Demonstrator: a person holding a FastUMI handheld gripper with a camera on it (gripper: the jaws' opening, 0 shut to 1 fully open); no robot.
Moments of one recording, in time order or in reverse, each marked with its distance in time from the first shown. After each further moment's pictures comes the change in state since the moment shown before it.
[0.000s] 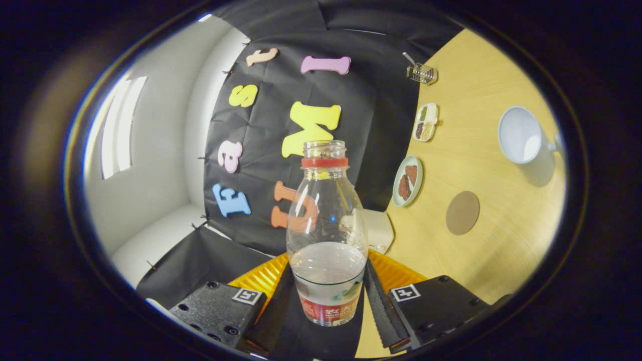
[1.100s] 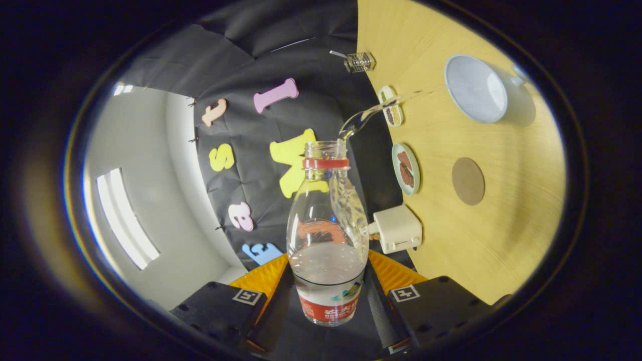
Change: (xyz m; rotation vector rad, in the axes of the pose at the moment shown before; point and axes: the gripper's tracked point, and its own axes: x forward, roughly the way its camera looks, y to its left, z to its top) arm -0.006 -0.007 0.050 0.449 -0.108 0.082
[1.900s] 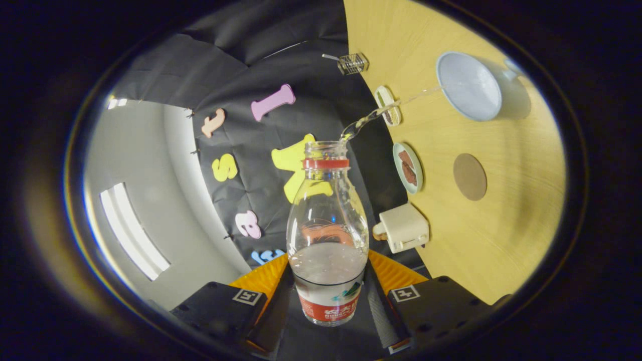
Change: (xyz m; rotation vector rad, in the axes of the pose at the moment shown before) arm -0.004 0.005 0.007 0.064 -0.016 0.035
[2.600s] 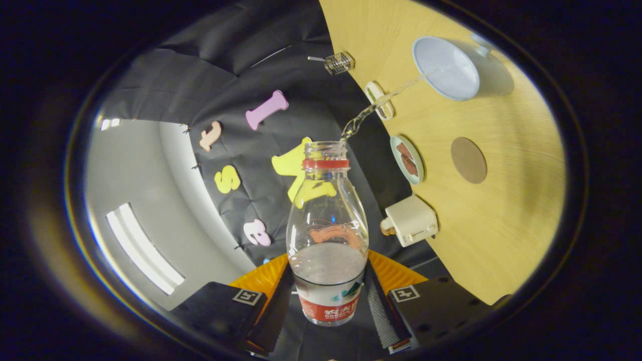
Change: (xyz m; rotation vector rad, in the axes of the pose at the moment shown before) arm -0.004 0.001 0.003 0.110 -0.012 0.036
